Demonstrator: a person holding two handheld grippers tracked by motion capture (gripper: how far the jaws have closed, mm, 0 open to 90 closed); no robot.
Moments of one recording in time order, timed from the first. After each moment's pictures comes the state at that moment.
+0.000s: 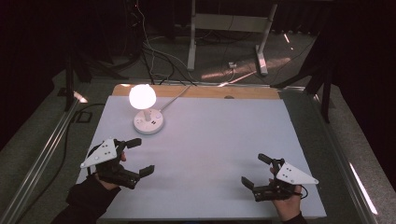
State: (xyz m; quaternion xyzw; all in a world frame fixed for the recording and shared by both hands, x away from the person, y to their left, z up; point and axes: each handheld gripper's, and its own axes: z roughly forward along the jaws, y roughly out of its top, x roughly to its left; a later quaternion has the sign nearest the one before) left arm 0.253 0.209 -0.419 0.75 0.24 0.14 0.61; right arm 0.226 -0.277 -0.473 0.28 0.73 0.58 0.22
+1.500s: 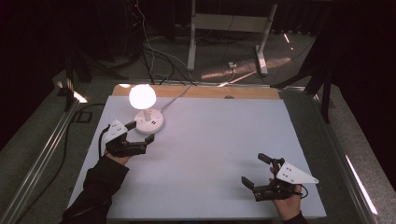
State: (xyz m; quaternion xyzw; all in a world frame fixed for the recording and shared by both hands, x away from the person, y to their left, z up) left arm 0.330 0.212 -0.467 0.72 0.39 0.25 0.53; right arm 0.227 -0.277 -0.472 0.28 0.73 0.58 0.21
